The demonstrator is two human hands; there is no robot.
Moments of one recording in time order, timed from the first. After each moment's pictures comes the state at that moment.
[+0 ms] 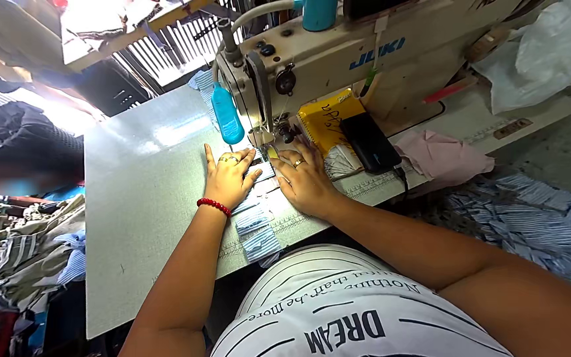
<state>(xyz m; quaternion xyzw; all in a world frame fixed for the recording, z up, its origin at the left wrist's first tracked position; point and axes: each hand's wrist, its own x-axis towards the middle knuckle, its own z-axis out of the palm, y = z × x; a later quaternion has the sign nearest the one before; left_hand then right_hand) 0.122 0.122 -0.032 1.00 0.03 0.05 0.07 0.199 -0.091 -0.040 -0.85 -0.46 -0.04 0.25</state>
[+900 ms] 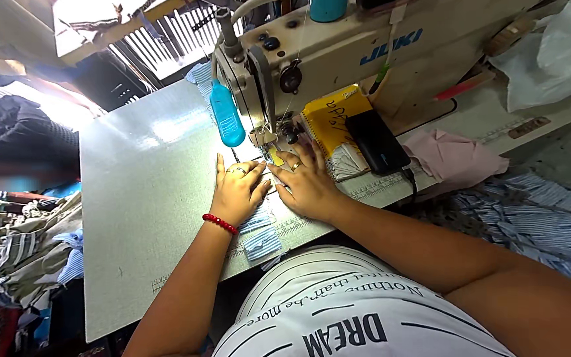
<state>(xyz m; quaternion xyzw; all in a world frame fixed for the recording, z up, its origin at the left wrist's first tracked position) 0.103 0.099 -0.035 0.99 -0.01 0.11 0.13 0.199 -0.088 -0.035 -0.86 -0.48 0.02 0.18</state>
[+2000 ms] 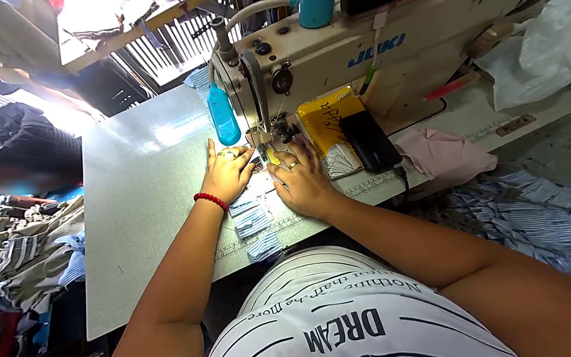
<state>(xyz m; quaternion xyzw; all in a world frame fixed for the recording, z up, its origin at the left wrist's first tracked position) 0.133 0.134 -0.033 0.99 -0.01 0.07 0.10 0.199 -0.089 -0.036 -0.85 -0.48 0.00 0.20</state>
